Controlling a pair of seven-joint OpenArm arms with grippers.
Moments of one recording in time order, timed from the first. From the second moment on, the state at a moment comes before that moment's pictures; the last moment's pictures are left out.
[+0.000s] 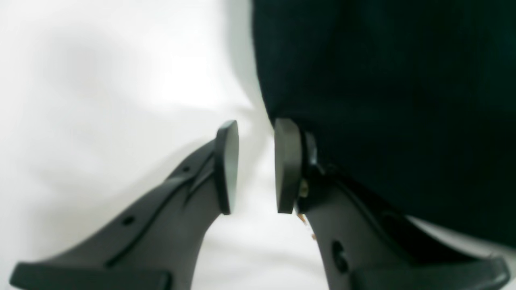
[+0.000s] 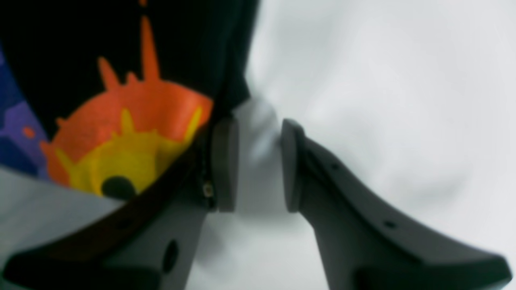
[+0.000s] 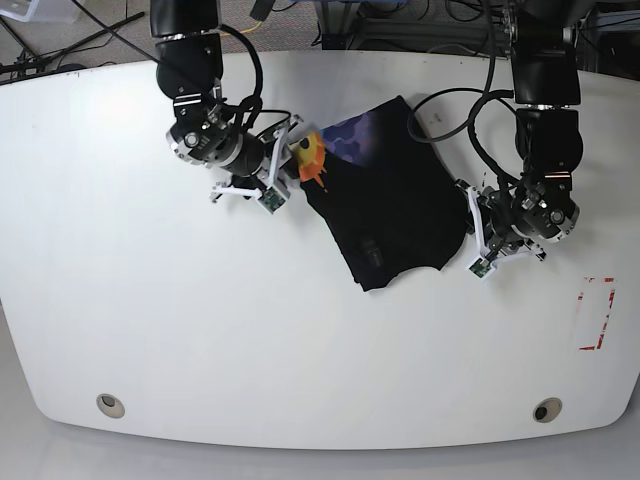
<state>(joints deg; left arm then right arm) -10.9 -15.9 -3.5 83.3 -6.7 -42.8 58.2 -6.5 3.9 -3.8 91.6 2.2 38.9 -43.1</state>
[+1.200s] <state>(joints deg) 4.8 -6.1 -5.6 107.1 -6.6 -38.7 61.0 -9.7 1.8 -7.6 97.9 3.1 39.2 -49.0</state>
